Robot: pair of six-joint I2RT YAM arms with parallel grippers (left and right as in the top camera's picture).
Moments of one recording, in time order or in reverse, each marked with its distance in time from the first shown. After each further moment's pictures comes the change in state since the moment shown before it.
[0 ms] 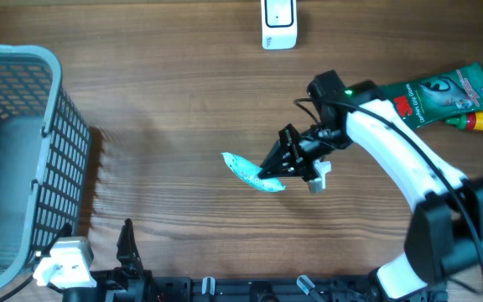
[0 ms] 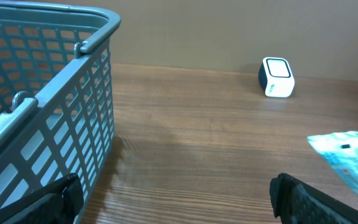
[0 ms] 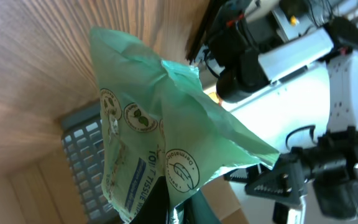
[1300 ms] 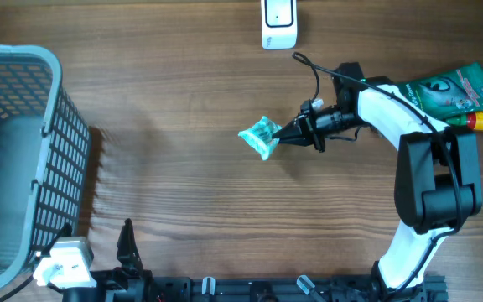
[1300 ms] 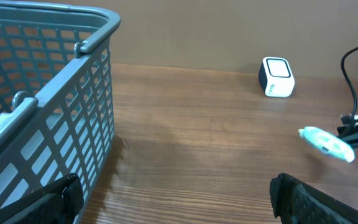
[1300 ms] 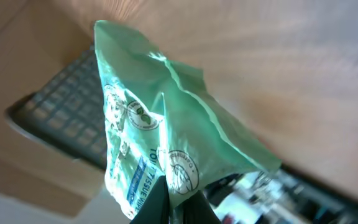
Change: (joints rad) left arm 0.000 0.000 0.000 0.000 0.000 0.000; right arm -0.201 0.259 -0.001 0.389 0.005 -1.235
